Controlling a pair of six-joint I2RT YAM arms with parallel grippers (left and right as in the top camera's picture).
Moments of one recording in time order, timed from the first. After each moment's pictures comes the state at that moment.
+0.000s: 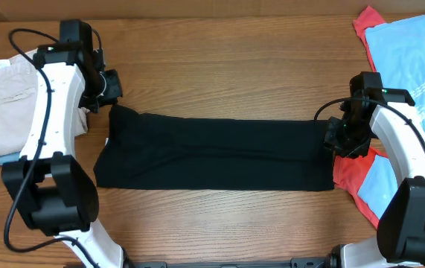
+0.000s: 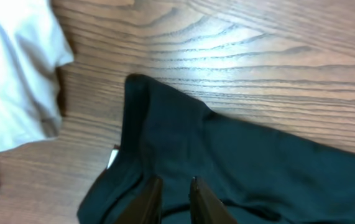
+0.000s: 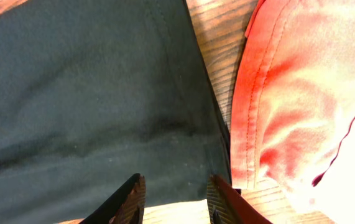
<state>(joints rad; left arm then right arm) 0.10 1.95 1.71 -1.14 0.06 -0.18 -0.10 1.69 1.22 -1.13 -0.10 0.28</state>
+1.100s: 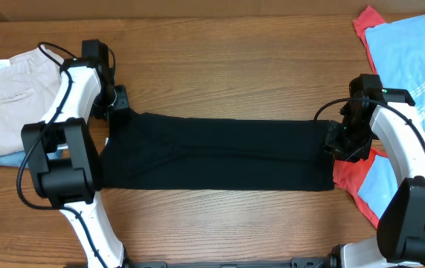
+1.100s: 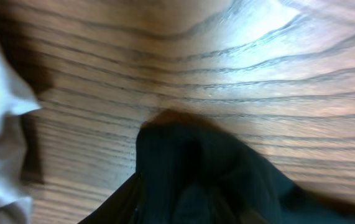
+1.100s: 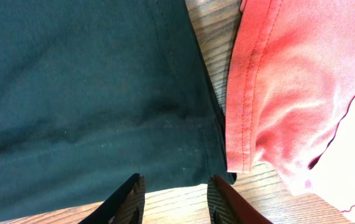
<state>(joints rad) 0.10 2.16 1.65 -0.95 -0.06 -0.15 -0.10 1.69 1.22 -1.18 -0.09 0.28</state>
